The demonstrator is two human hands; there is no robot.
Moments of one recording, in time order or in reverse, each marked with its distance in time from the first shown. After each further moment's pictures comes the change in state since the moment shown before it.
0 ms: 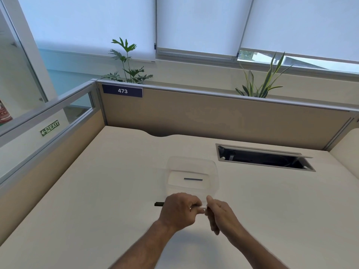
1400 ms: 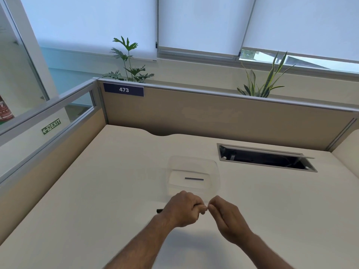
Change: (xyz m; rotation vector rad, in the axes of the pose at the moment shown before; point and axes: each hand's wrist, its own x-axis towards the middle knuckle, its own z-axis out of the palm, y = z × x) left_hand 0.013 0.008 -0.015 -0.174 -0.341 -0.107; right_hand 0.000 0.016 -0.018 -0.540 0.119 -0.647
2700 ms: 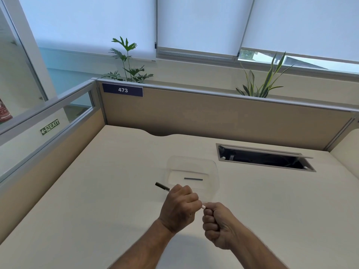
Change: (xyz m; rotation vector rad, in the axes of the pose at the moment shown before) left_hand 0.000 -0.022 0.017 0.553 0.652 0.558; right_hand 0.022 -0.051 0.006 1.189 -0.126 1.319
